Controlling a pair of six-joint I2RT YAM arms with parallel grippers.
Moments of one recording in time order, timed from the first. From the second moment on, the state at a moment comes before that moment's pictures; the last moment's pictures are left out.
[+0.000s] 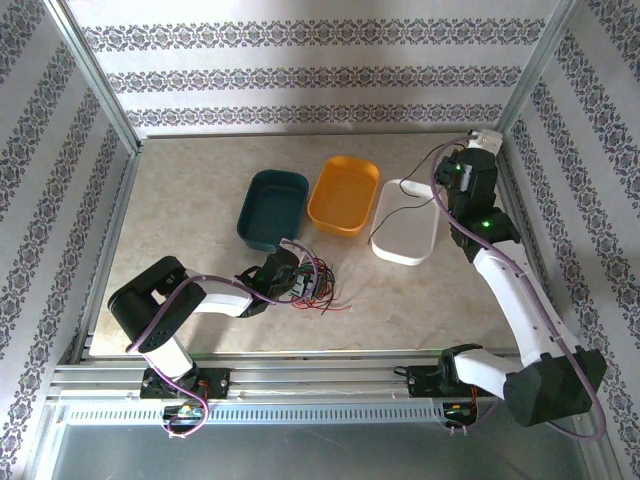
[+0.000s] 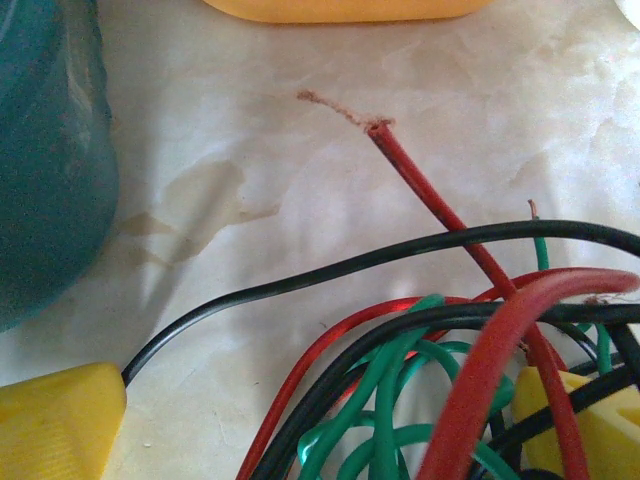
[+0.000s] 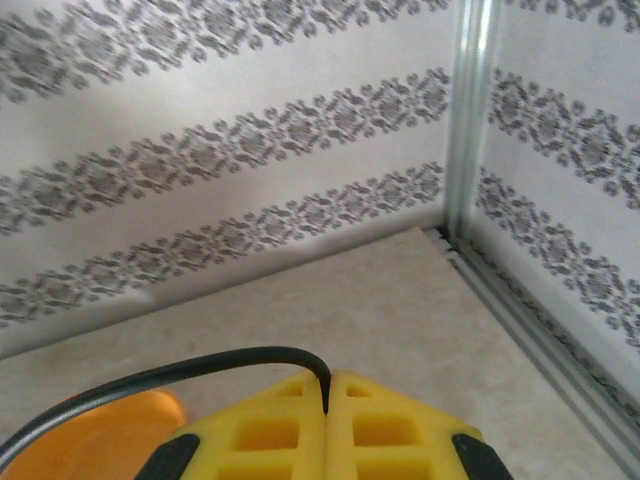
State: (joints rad) left arm -0.76 1.67 0.57 0.37 -0.17 -0.30; right arm 0.17 1.17 1.09 -0.23 0.44 0.28
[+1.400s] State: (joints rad) left arm -0.77 1.67 0.61 0.30 -0.19 -0.30; right arm 0.17 1.15 1.22 -0.31 0.33 0.41
